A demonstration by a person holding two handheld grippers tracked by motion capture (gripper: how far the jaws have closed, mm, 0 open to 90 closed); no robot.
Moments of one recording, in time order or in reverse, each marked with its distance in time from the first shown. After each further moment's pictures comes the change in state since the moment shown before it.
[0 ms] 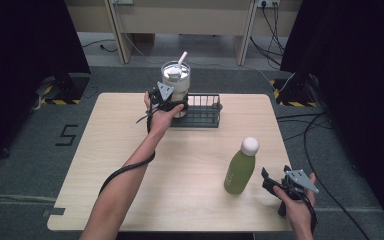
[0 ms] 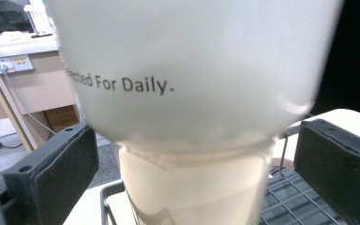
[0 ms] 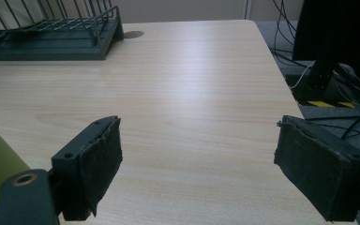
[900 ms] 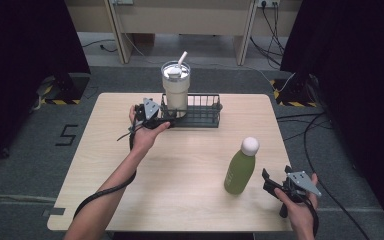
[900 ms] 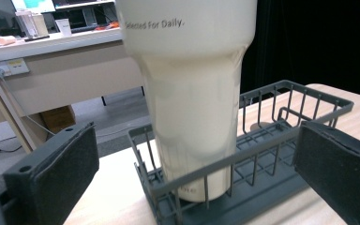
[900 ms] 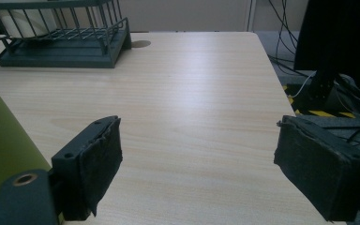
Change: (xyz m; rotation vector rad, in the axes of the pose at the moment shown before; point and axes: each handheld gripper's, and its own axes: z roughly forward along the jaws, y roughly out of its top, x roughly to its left) left arm 0.016 -0.022 -0.074 0.008 -0.053 0.039; right arm 0.004 0.005 -0.013 -0.032 0.011 -0.021
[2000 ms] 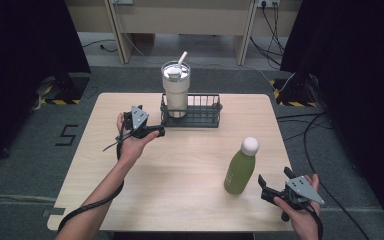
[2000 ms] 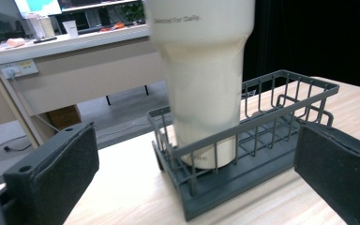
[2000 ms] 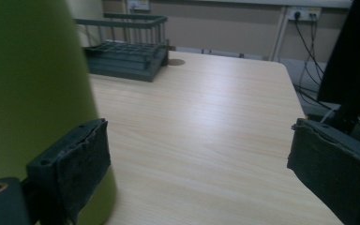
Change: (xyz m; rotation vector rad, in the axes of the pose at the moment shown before) left arm 0.014 -0.007 -0.044 -0.006 0.014 0.015; right arm 0.016 0.010 -0.027 -0.067 0.117 -0.113
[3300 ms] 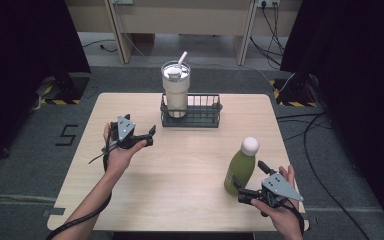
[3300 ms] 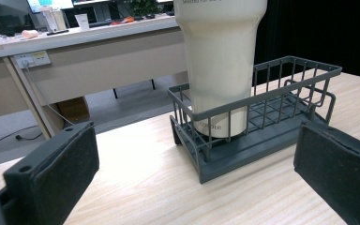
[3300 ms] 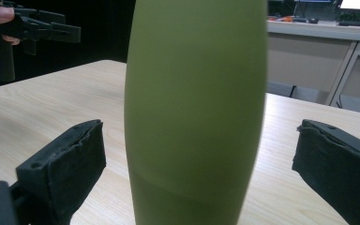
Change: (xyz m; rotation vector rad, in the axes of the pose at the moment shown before) left arm 0.013 -0.017 -0.036 0.011 0.020 -0.015; right arm 0.062 0.034 0.010 -0.079 0.207 -0.061
